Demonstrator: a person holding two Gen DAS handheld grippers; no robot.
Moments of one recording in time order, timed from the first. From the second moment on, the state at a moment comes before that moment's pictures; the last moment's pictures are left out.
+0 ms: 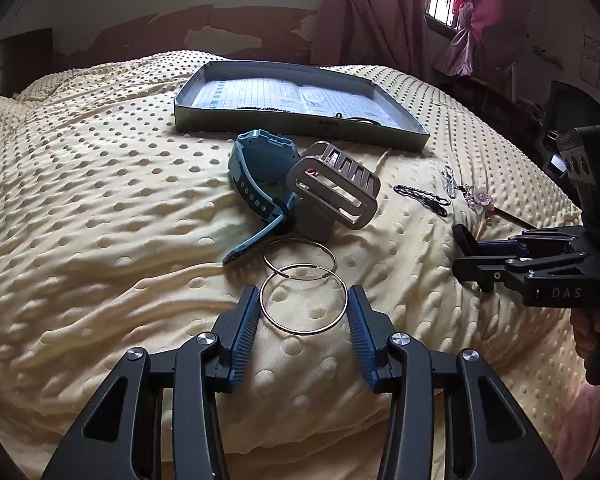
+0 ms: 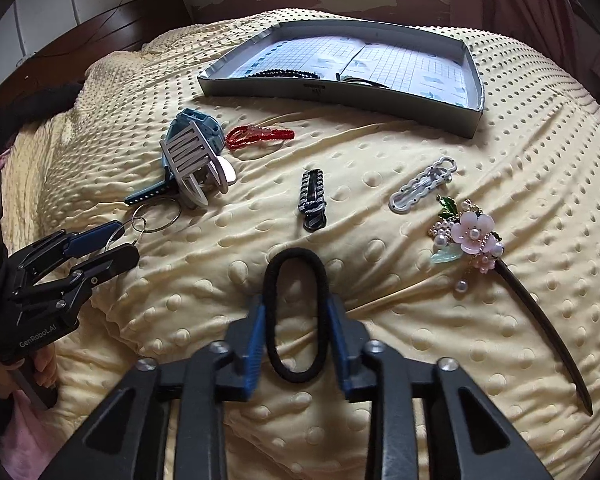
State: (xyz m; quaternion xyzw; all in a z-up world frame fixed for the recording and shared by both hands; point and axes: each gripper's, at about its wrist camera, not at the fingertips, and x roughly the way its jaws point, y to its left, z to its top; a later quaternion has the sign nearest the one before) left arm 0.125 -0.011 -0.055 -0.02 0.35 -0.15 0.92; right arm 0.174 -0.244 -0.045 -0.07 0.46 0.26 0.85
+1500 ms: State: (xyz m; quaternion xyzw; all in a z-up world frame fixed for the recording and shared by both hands) left arm 0.169 -0.054 0.105 -0.01 0.29 -0.16 0.94; right arm 0.202 -0.289 0.074 0.09 0.28 0.25 0.92
